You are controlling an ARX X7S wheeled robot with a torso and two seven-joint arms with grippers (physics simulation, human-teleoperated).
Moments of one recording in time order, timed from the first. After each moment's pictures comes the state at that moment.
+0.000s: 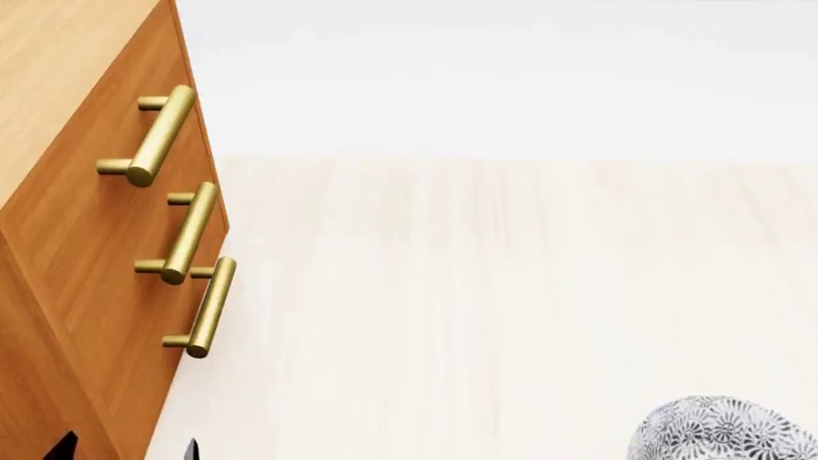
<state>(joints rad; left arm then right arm) 0.07 -0.30 0.33 0.17 -0.26 0.11 -0.31 -0.16 0.32 0.12 -0.21 1.31 0.01 0.60</state>
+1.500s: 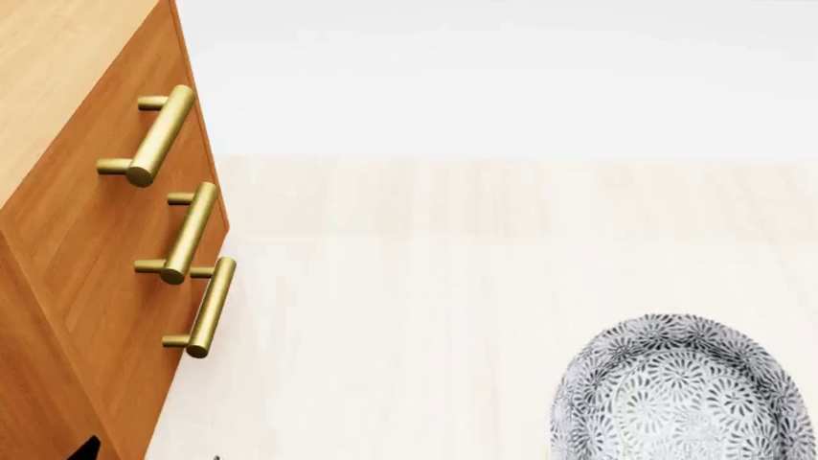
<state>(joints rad) 0.10 -0.35 0.39 0.27 -0.27 0.07 -0.31 -0.13 0.35 0.01 -0.27 1.03 -0.04 0.62</state>
